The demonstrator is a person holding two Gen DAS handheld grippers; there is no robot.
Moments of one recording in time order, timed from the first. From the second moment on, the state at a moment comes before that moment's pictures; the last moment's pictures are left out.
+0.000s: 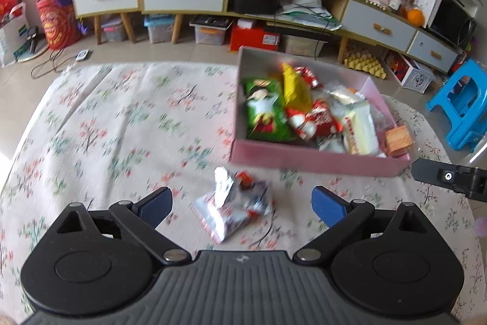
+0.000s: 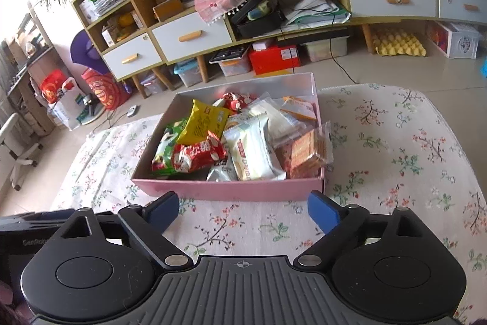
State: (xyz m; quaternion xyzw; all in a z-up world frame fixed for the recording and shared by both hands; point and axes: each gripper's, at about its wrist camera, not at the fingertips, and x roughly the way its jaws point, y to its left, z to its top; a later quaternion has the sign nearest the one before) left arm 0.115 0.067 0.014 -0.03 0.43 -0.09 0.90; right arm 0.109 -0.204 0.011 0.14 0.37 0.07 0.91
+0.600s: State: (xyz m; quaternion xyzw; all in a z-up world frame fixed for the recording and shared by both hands) left arm 0.107 0.073 -0.037 0.09 0.42 -0.15 0.89; right arm 0.107 -0.152 -0.031 0.08 0.40 0.10 0.91
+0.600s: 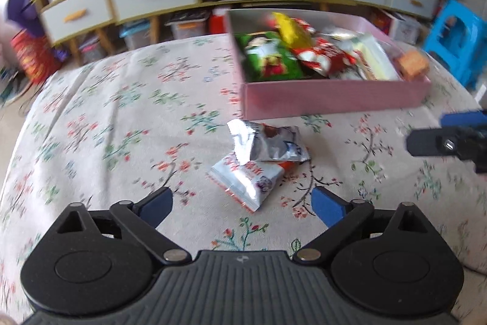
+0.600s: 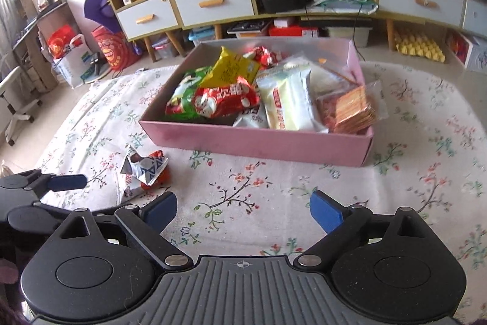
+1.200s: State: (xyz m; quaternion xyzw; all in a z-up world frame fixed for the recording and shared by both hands) left arm 0.112 0.080 -0.042 0.07 0.40 -0.22 0.89; right arm 0.124 -0.133 -0.049 0.09 0.39 0.13 0.91
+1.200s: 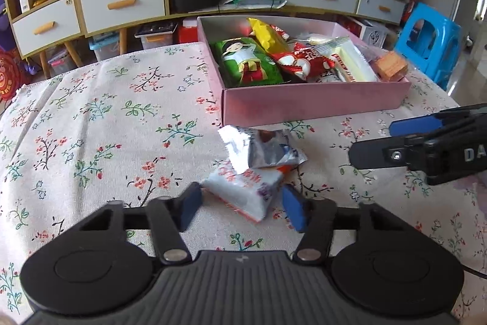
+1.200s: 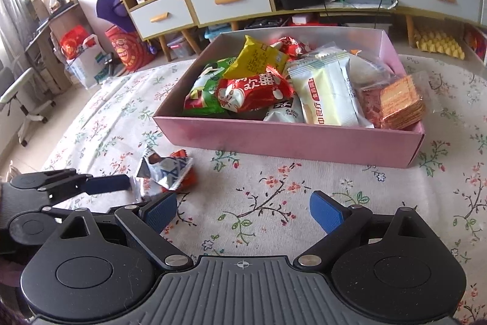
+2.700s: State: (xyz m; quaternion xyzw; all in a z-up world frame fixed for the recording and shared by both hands) left arm 0.094 0.013 -0.045 0.15 0.38 -0.30 0.86; right arm 0.098 -0.220 -0.048 0.06 0.40 0.12 0.91
